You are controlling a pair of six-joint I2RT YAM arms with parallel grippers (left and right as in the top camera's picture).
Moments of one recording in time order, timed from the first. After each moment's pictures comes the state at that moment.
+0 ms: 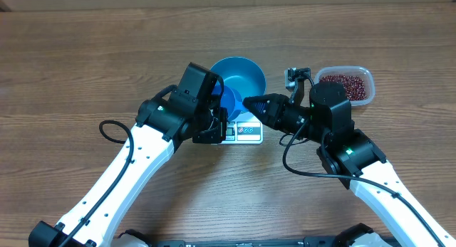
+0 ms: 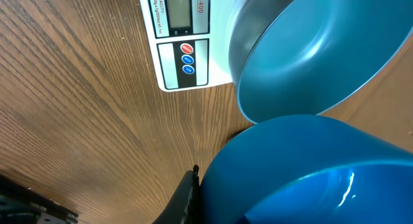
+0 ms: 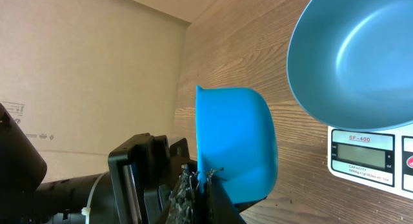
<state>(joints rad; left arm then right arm) -0.51 1.46 1.26 -0.86 0.23 -2.07 0.45 1.19 0.86 -0.08 -0.54 0.99</state>
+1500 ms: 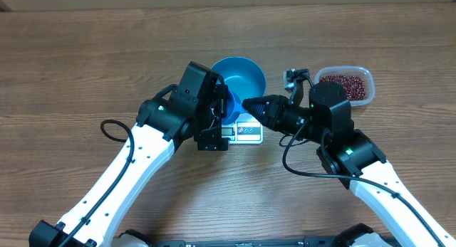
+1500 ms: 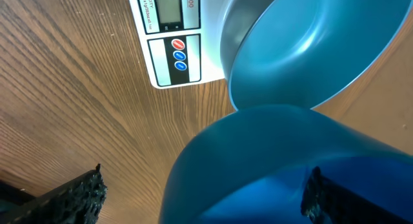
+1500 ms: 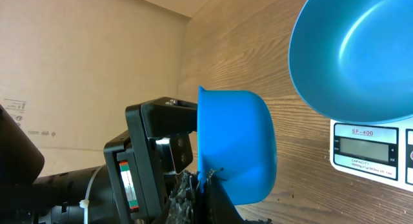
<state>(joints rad) -0.51 1.46 1.26 -0.83 0.23 -2.06 0.45 1.19 0.86 -0.09 -0.56 0.99</state>
